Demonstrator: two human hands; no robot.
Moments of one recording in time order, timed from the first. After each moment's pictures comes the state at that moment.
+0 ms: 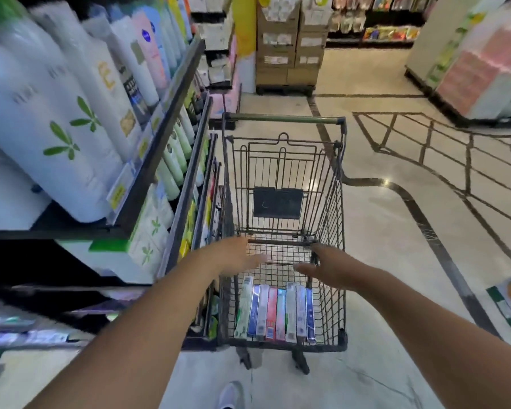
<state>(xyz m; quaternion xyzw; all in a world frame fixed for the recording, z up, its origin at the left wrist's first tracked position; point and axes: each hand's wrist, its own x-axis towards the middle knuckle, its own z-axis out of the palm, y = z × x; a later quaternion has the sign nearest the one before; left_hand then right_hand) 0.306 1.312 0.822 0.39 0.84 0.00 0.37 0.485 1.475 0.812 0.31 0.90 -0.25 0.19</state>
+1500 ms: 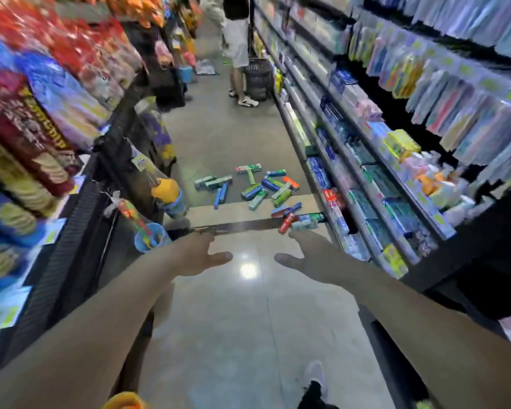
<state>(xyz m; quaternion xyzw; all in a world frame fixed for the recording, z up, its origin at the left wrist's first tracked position) 0.552 0.465 0.834 -0.29 0.92 0.16 0.23 0.378 0.682 0.823 -0.43 0.86 -0.07 0.26</state>
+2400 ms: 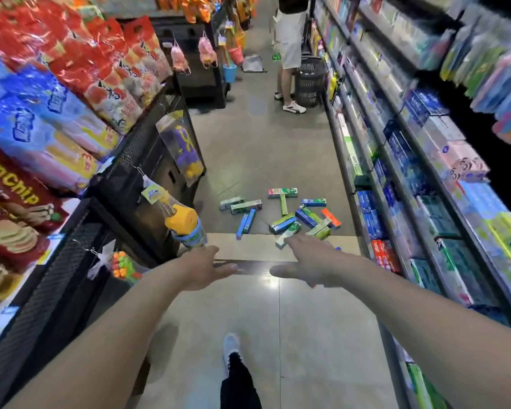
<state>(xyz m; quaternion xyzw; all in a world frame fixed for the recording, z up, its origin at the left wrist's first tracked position) 0.311 0.219 0.785 -0.40 0.86 0.24 0.22 0.096 0.380 0.797 -0.56 0.78 0.03 0.29</state>
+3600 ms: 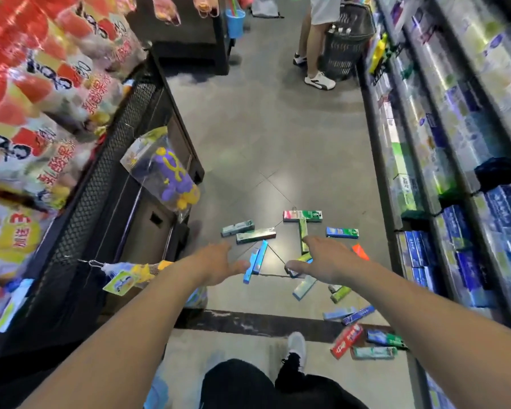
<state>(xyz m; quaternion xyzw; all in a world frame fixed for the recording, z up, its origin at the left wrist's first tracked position) 0.022 -0.250 0.713 -0.40 0.80 0.33 0.30 -0.180 -0.103 0.719 -0.48 0.80 0.07 0.35</state>
